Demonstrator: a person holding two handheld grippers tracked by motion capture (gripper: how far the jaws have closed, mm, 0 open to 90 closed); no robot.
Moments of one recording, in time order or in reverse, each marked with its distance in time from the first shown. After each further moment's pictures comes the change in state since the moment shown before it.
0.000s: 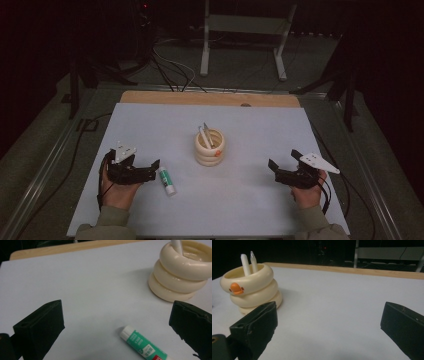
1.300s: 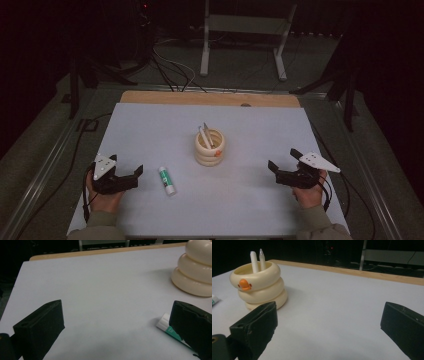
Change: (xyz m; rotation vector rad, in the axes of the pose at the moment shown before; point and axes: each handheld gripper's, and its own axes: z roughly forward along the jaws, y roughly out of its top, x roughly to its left) left arm 0.056 -0.061 0.006 -0.165 0.025 -0.024; right arm 0.000 0.004 -0.002 0.002 0.043 -0.060
